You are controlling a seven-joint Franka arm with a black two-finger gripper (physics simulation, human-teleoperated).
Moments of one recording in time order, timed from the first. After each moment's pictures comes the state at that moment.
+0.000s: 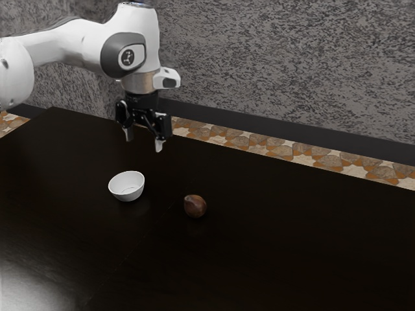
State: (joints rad) arm -0.21 0.18 0.15 -1.61 0.06 1.65 -0.07
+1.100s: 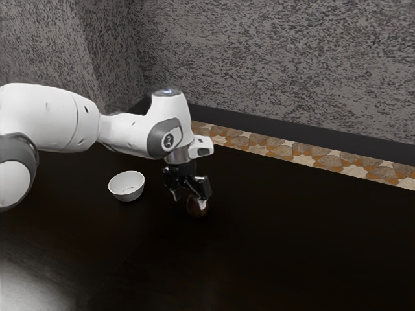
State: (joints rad) arm -0.22 0.44 0.10 -1.79 -0.16 2.17 0.07
